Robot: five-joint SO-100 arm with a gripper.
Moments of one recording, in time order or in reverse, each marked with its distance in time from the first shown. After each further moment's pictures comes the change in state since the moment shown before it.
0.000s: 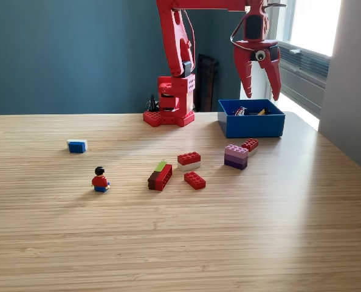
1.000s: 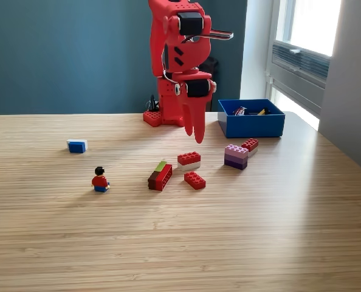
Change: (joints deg) arm 46.4 0.4 16.6 -17.1 -16.9
